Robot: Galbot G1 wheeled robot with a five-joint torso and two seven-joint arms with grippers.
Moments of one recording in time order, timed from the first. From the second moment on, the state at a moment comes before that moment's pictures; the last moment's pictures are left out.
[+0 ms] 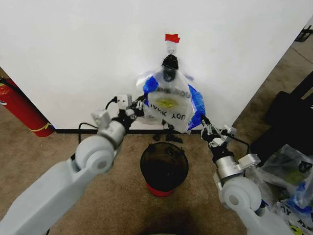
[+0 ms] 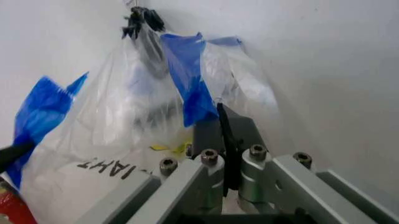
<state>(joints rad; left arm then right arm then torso) 0.79 -0.81 -0.01 -2.23 -1.05 0.20 -0.44 -1.27 1.09 0.30 2.16 0.85 0.08 0.20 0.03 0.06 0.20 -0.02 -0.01</state>
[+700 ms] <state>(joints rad) 1.20 -0.78 -0.15 -2.44 -0.90 0.18 -0.41 -1.45 1.11 0.29 2.24 0.72 0.12 0.19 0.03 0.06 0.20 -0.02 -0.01</state>
